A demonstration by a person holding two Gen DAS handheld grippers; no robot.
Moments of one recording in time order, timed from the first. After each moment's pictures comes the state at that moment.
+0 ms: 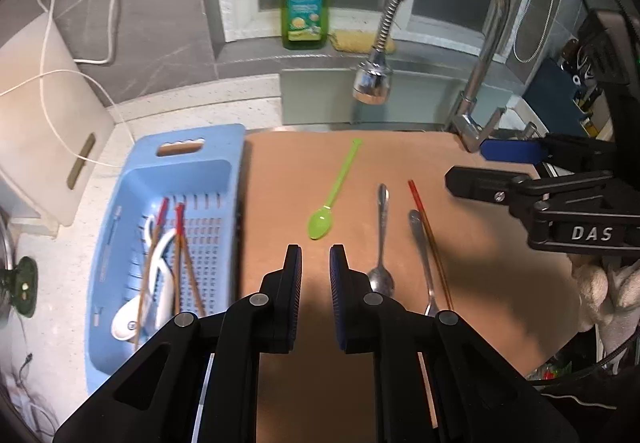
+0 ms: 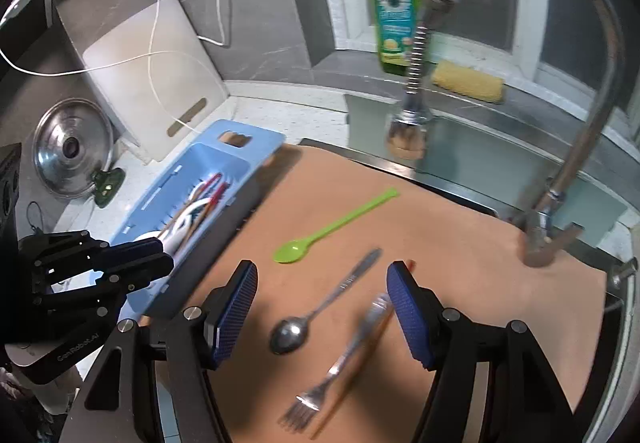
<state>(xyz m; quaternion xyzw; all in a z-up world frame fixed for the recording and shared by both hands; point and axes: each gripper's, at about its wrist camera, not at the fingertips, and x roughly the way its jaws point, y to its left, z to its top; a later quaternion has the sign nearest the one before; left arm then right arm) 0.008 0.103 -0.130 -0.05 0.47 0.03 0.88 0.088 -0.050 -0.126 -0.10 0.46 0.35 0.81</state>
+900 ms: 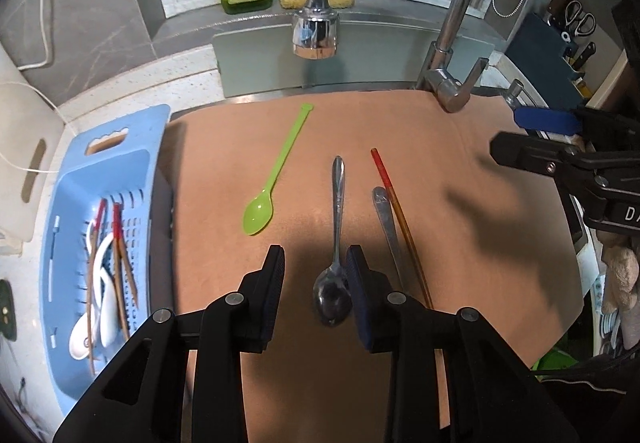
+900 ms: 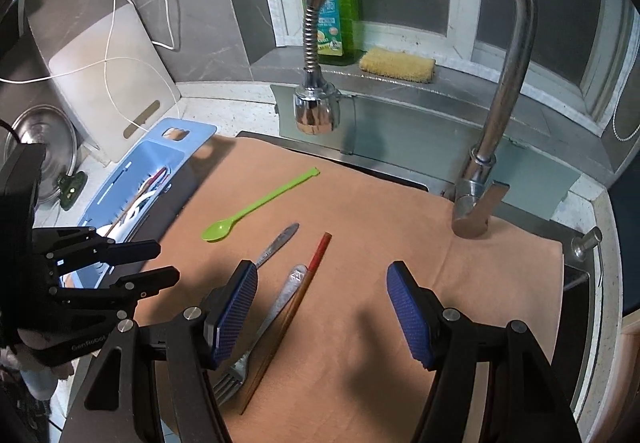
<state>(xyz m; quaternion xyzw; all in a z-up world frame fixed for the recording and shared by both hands) 0.047 0.065 -0.169 -0.04 0.52 -0.02 0.85 0.107 -0.114 -0.145 -0.09 0.48 0.30 0.82</state>
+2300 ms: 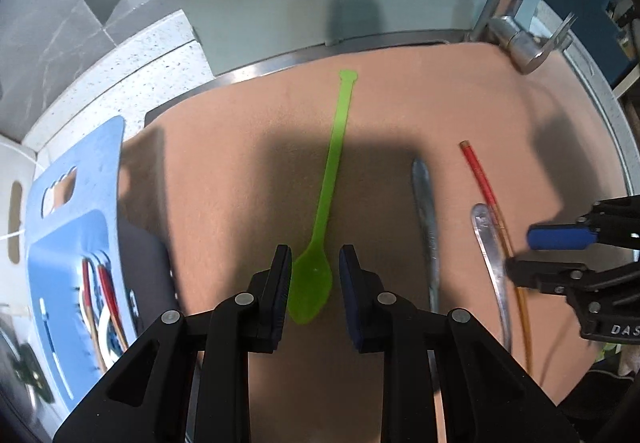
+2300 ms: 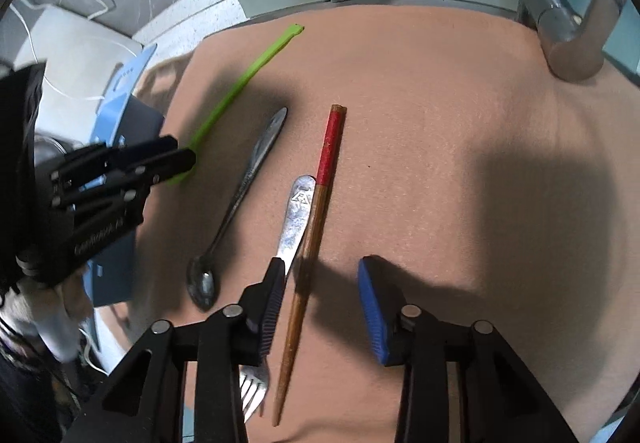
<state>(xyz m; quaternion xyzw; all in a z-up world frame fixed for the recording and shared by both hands) 0.140 0.090 -0.238 0.04 0.60 -0.03 0.80 0.137 -0.085 -0.263 -0.02 0.66 0.28 0.70</state>
